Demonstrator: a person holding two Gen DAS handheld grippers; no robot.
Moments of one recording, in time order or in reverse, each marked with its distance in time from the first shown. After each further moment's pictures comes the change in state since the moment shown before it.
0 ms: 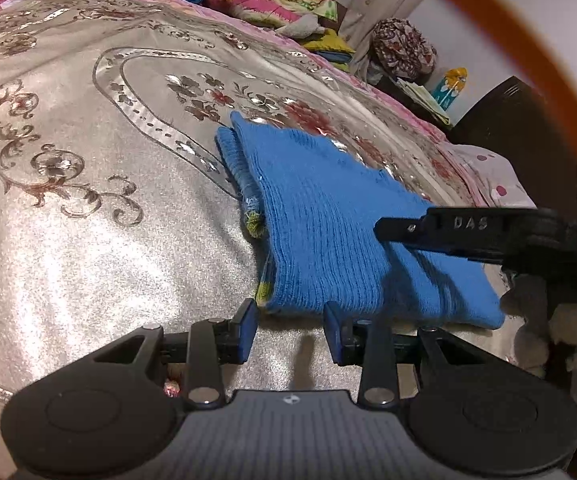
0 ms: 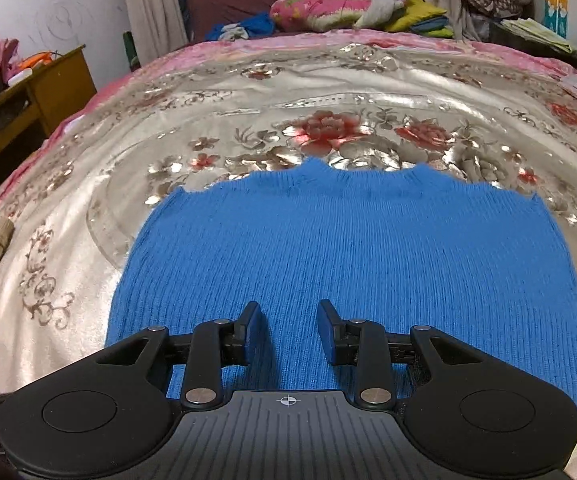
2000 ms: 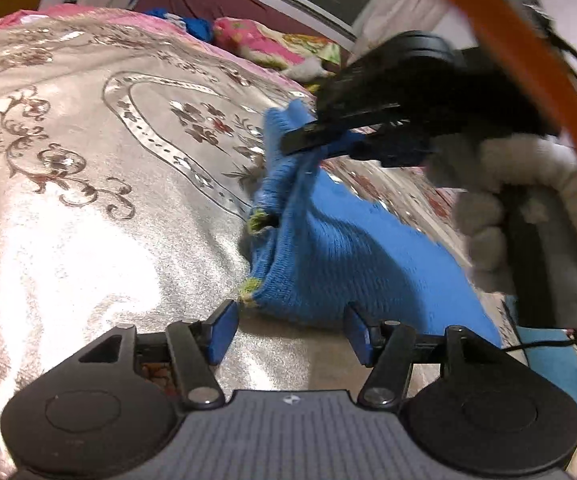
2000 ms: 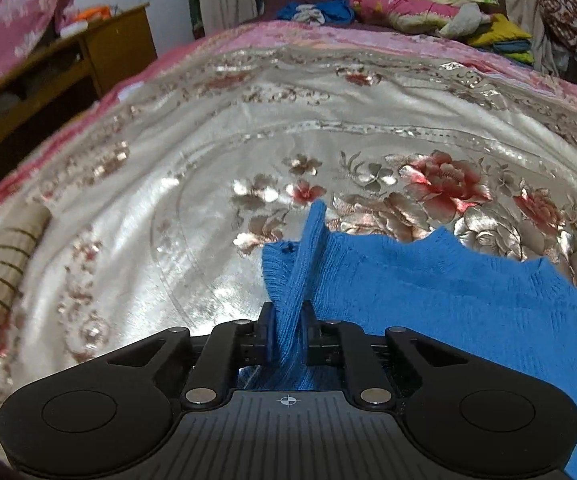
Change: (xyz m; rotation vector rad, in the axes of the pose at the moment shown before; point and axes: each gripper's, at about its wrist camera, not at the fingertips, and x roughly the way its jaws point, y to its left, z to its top) left arm -0.011 -0.018 -0.036 -0.031 -0.158 0.015; right arm 0.043 0.083 0.069 -0.167 0.060 0.114
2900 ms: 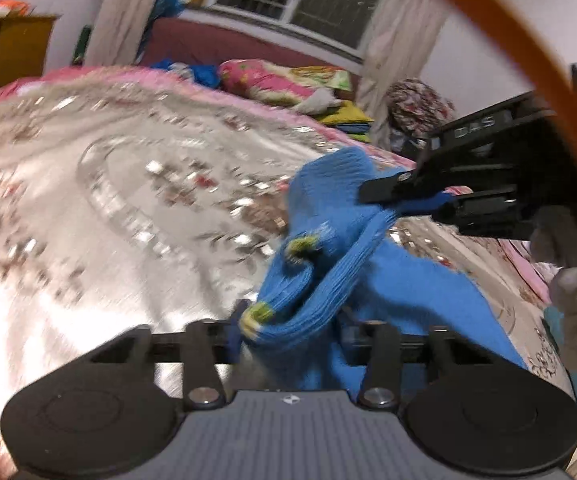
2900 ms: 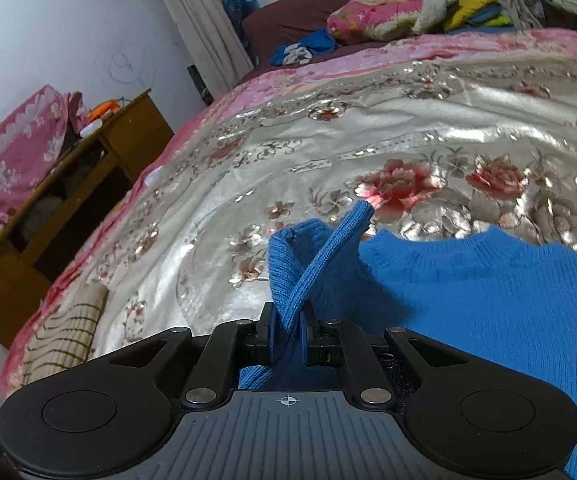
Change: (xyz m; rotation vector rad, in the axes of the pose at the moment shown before) left arm 0.028 -0.061 0.023 0.132 -0.108 0.129; right arm -0.067 -0.104 -0.021 0.241 -0.110 0.210
